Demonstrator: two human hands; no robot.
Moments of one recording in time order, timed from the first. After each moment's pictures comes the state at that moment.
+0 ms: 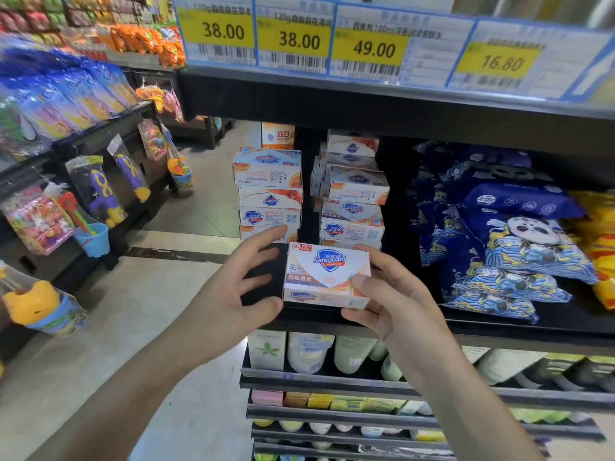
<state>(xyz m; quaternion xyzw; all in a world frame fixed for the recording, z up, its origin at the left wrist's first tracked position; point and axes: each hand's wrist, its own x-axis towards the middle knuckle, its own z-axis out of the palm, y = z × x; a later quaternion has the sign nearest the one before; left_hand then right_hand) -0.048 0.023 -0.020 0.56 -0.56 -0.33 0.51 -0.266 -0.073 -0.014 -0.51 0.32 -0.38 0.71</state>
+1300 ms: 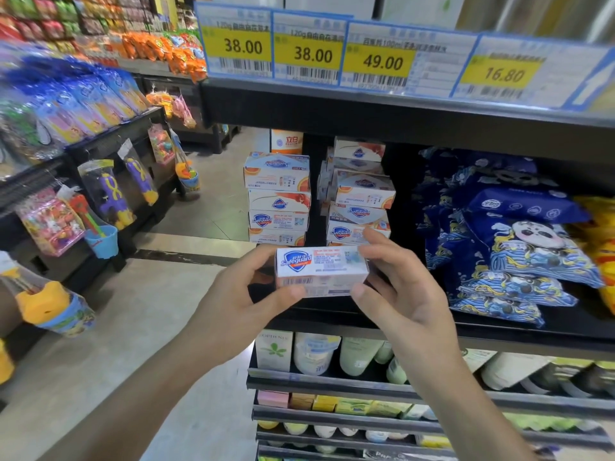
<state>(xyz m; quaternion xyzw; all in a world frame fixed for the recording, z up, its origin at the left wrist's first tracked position) -0.058 0.031 -0.010 0.62 -0.55 -0.25 0.50 -0.266 -0.056 -0.010 -0.71 0.23 -0.45 0.48</state>
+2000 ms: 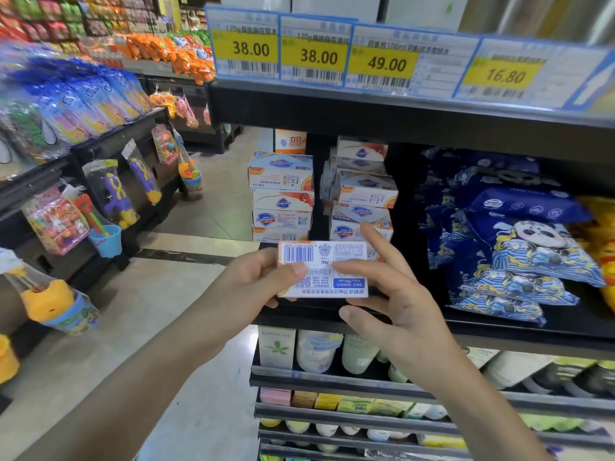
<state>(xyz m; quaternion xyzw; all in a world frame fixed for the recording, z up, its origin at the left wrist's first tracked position) -0.058 0.027 0.005 0.62 -0.46 -0.40 0.49 -0.269 -0.058 -0.009 -0.78 0.20 -0.37 0.47</state>
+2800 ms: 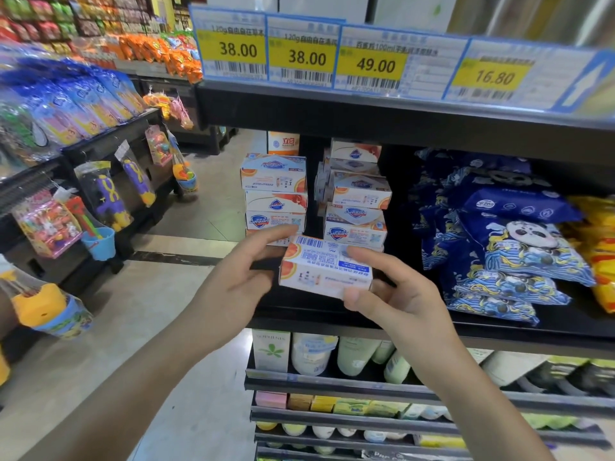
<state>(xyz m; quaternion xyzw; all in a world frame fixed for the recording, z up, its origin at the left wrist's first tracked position) -0.051 0.022 -0.003 0.61 -0.53 -0.30 0.51 -0.272 -0.064 -0.005 -0.65 0.27 -0.38 0.60</state>
